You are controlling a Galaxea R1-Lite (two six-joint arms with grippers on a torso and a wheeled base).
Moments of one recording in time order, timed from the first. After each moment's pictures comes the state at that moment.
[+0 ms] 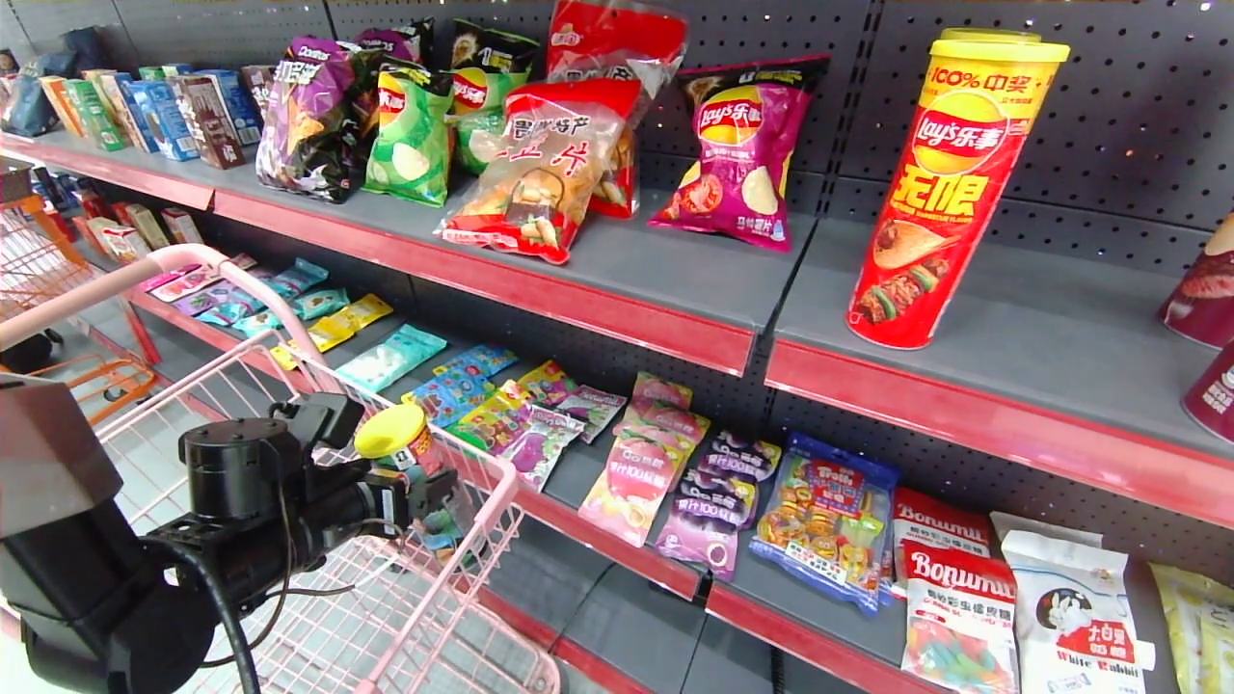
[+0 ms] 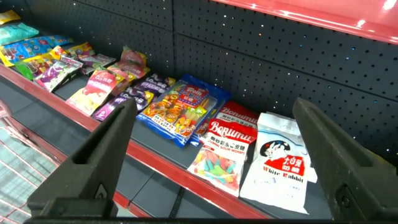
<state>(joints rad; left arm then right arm) -0.15 2.01 -0.33 -1.27 -0.17 -0.05 0.00 0.00 -0.04 0.02 0.00 -0.08</state>
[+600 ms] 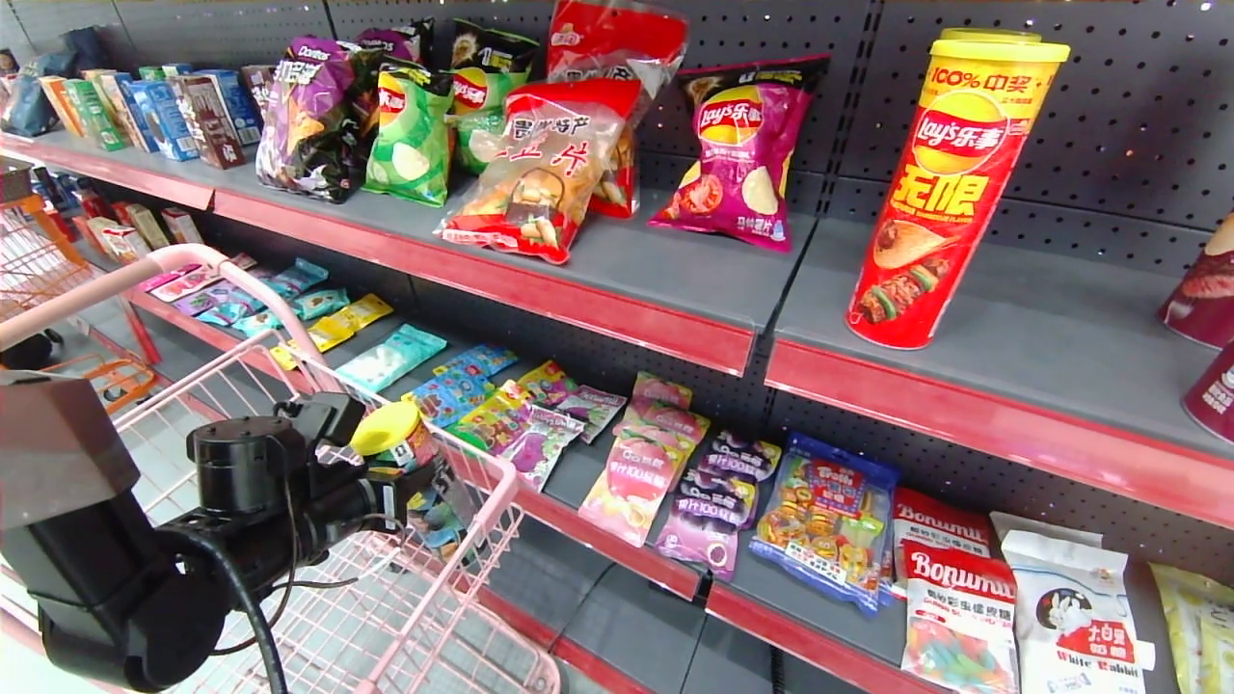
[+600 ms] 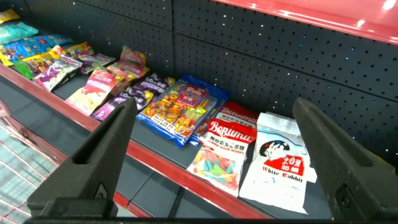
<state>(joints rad) -0.13 2.05 -0.36 -1.27 -0.16 -0.04 0.00 0.00 -0.04 0.02 0.00 -0.09</state>
